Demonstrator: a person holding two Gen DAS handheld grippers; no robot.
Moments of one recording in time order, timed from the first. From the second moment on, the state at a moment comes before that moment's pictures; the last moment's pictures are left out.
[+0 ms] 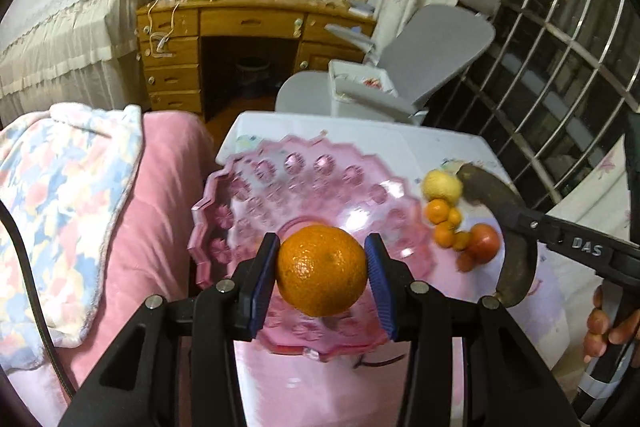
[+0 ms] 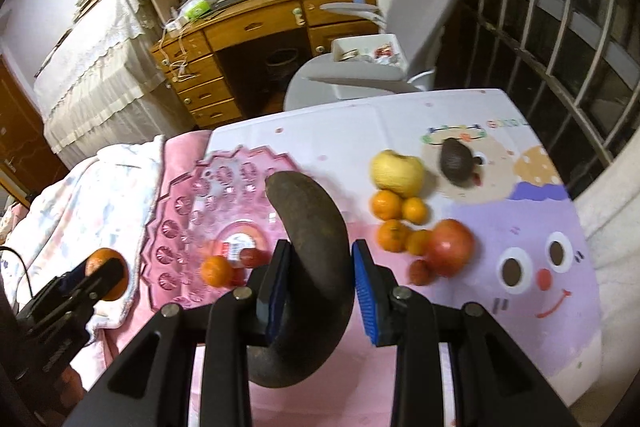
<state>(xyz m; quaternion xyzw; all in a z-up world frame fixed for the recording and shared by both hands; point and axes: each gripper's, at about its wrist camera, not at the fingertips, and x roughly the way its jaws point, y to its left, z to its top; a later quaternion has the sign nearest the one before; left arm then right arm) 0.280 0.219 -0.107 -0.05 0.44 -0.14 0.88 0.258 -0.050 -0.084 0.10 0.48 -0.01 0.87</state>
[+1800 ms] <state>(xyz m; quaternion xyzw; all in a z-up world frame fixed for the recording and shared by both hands) 0.299 0.219 -0.159 -0.09 0.53 -0.18 0.82 0.284 -0.012 -0.160 0.12 0.52 0.02 0.84</state>
